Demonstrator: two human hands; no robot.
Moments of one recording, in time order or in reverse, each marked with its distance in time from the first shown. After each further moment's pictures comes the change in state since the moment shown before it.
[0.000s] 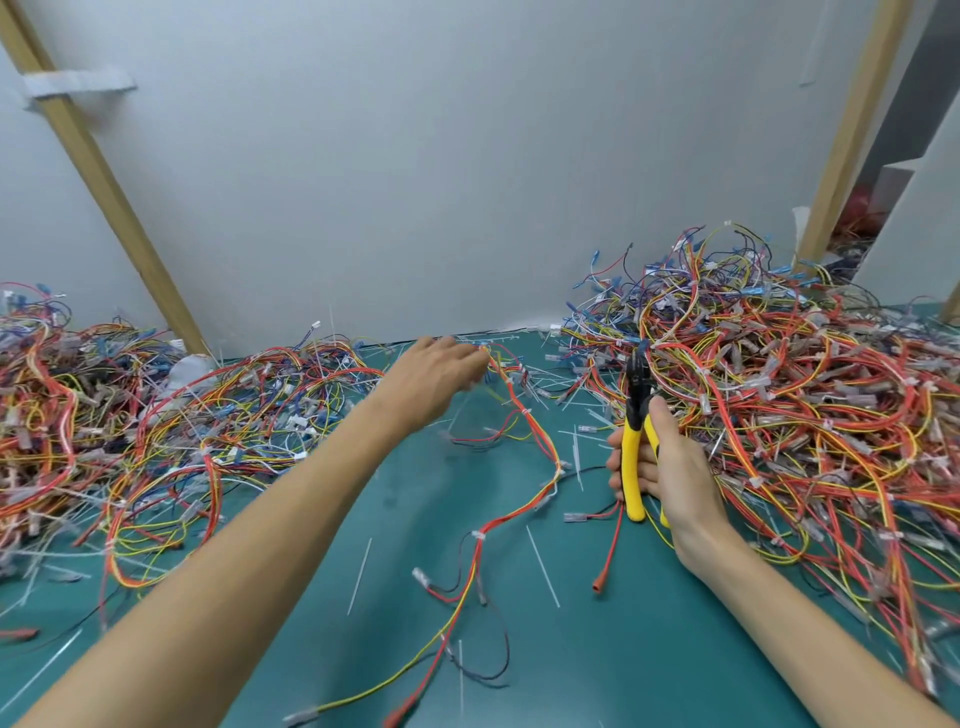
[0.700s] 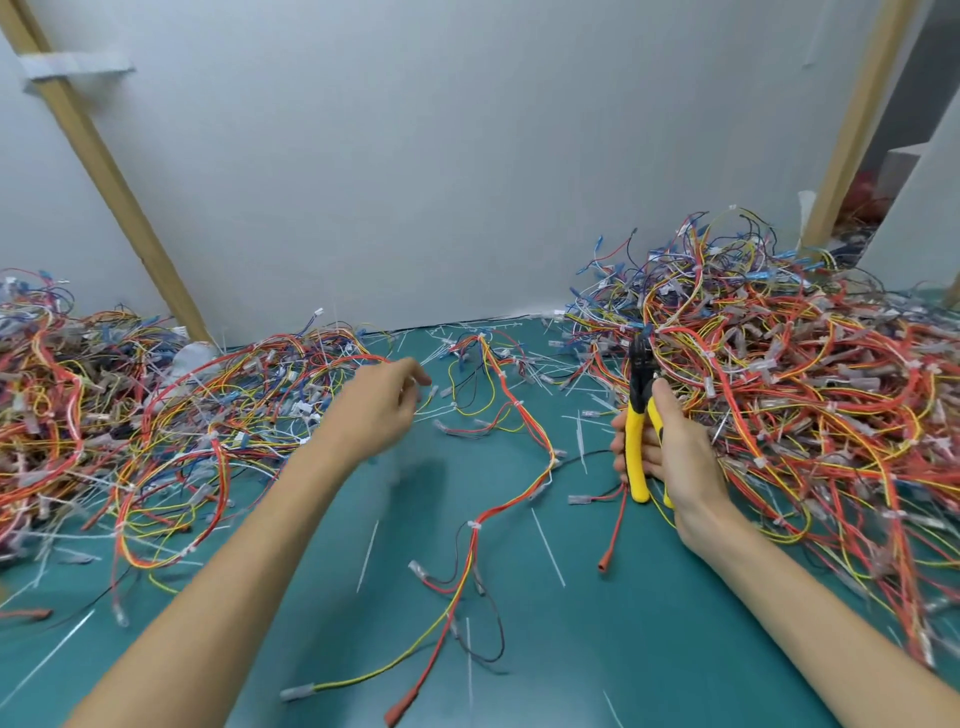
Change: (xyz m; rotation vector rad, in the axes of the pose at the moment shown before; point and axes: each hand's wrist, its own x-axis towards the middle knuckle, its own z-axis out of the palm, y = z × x) left_hand -0.069 0.004 -0.018 -0.494 -0.016 -0.535; right_hand -0.003 -0.003 0.002 -0.002 0.022 0.020
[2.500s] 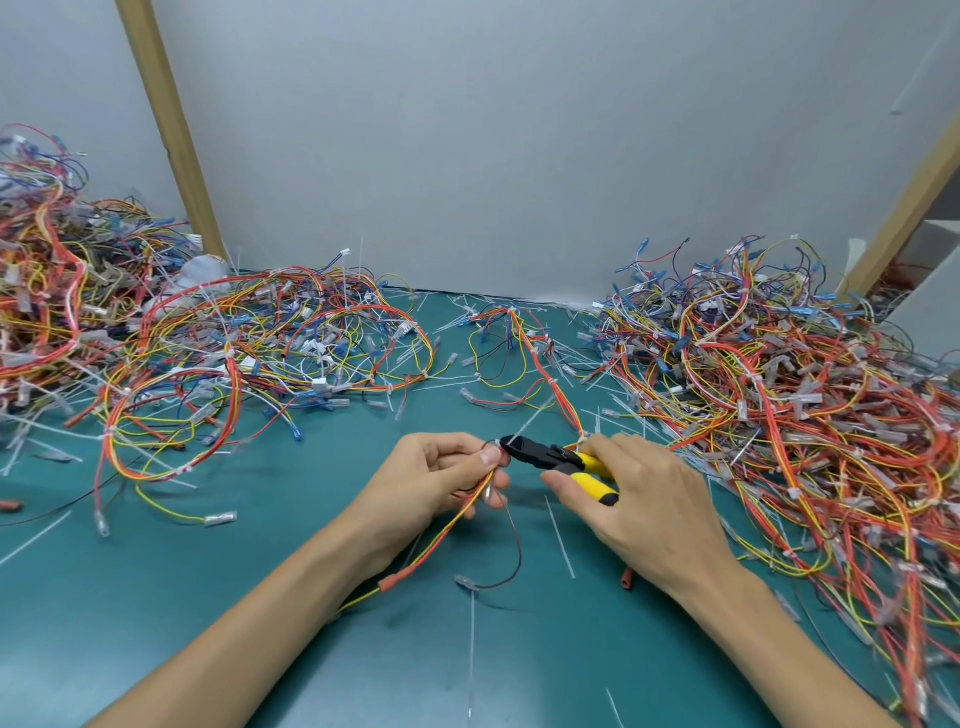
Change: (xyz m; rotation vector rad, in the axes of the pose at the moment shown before) left_hand -0.099 0.033 0.042 -1.379 -0.251 -0.263; right_hand -0.044 0.002 0.024 -1.283 -0.162 -0.897
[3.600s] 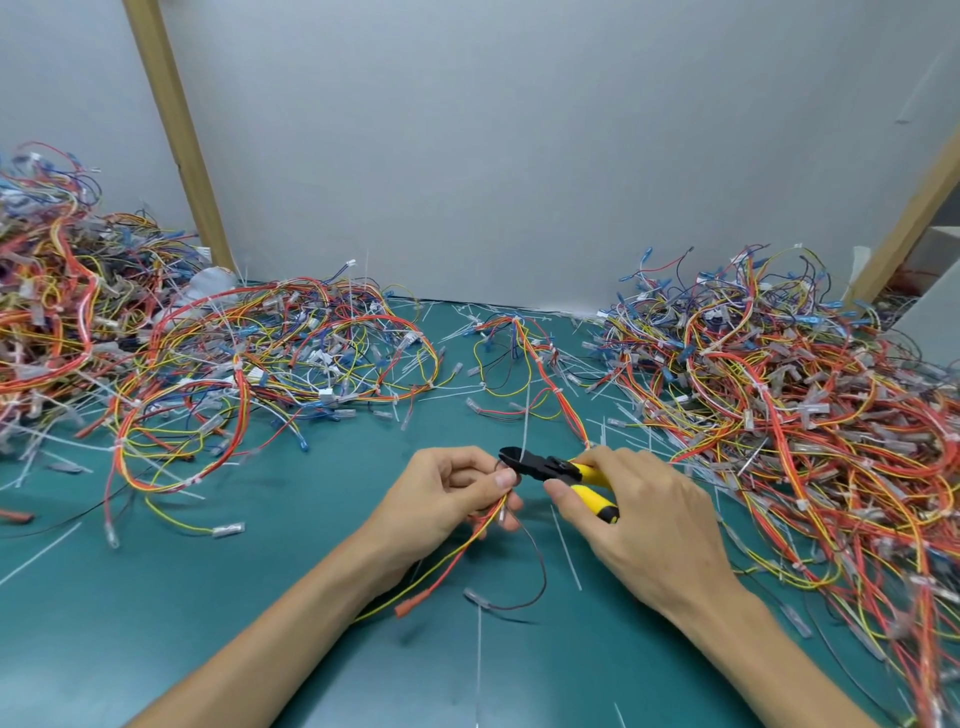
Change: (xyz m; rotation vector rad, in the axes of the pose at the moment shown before) left_hand -0.002 0.000 0.006 0.079 -0.021 0.076; right_hand -0.005 -0.010 0.001 0.006 0.047 0.049
